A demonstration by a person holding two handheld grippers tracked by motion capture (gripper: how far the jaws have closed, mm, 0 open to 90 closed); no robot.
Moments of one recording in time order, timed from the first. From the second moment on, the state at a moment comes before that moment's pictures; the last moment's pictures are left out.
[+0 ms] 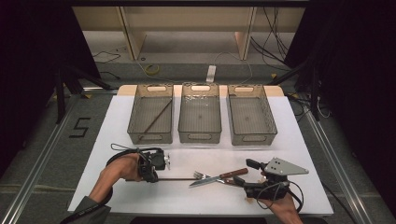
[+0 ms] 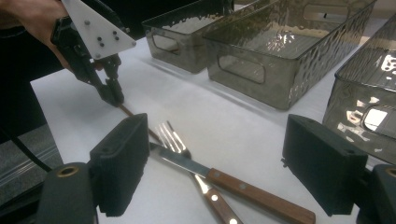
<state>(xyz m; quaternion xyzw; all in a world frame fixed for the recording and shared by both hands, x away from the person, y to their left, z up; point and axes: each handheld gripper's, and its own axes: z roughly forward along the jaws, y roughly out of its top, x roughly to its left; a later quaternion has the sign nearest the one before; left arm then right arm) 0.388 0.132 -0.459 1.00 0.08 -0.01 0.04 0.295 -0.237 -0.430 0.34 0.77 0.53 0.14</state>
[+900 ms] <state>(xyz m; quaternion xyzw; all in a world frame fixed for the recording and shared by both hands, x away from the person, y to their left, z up) 0.395 0.146 -0.444 0.99 0.13 -0.02 0.09 0.295 -0.237 -0.430 0.34 0.77 0.53 0.14</state>
